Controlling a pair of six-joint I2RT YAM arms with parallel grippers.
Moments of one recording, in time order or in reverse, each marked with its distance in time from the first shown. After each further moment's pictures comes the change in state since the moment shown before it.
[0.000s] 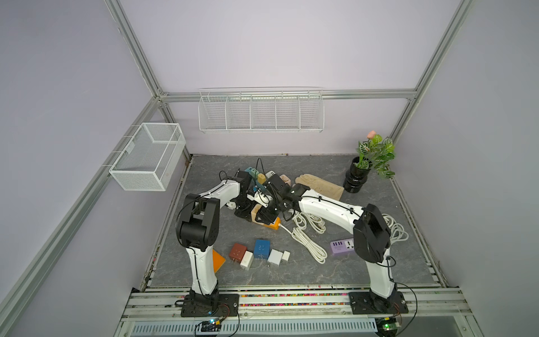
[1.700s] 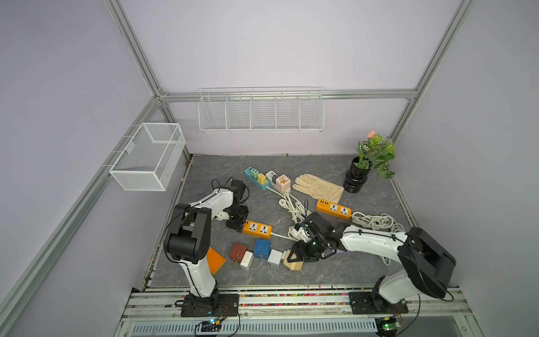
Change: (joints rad) left arm 0.018 -0.181 -0.229 -0.034 -0.111 -0.108; right arm -0.047 -0.489 -0.989 0.329 -0.295 0.785
